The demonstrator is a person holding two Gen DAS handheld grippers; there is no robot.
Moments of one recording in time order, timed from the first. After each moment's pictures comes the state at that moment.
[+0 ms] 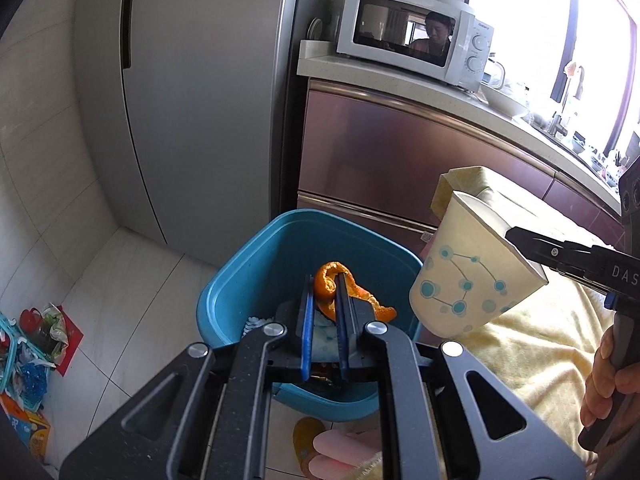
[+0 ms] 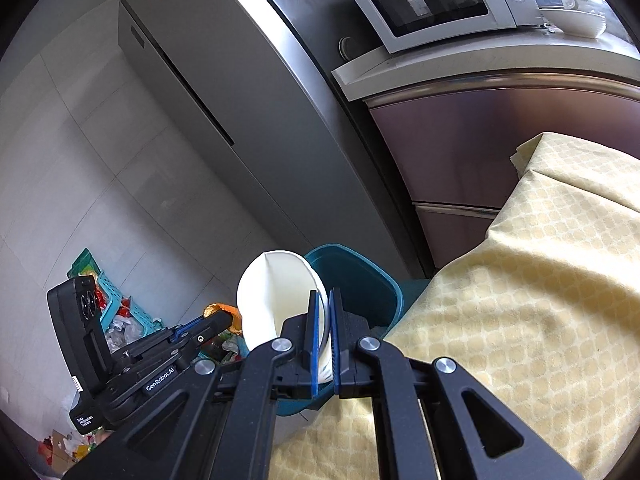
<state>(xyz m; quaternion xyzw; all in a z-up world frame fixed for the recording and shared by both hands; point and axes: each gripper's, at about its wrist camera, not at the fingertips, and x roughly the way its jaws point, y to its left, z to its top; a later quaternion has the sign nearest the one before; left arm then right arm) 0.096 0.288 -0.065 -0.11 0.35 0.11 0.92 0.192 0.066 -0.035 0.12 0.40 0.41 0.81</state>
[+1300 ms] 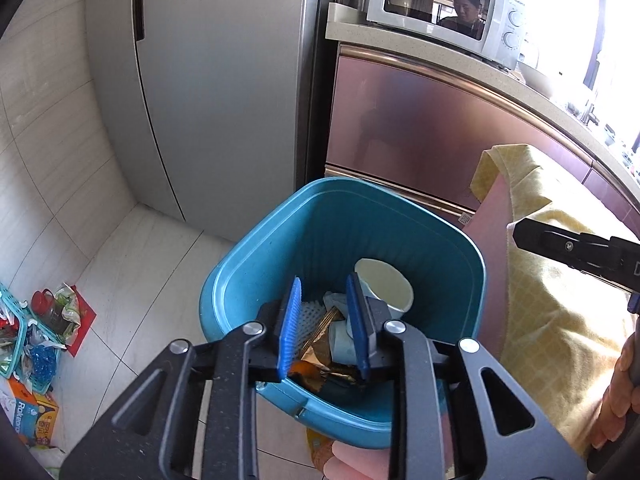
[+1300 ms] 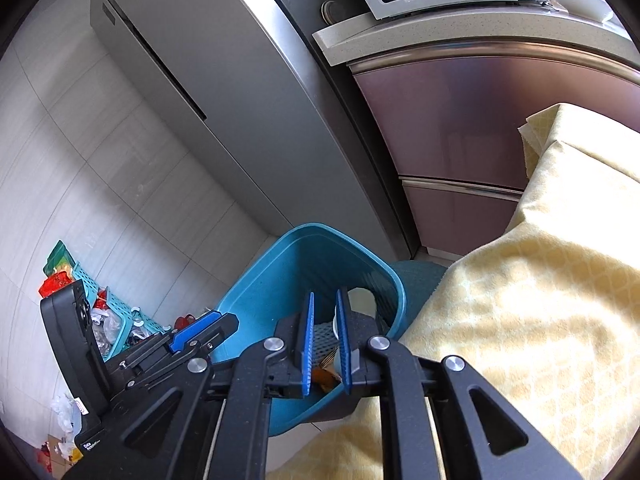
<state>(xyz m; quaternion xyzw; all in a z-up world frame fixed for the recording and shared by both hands) 0.124 0.303 -0.109 -0.11 0.39 0.15 0.90 0.206 0.105 -0.063 0.10 0.44 0.38 0.81</state>
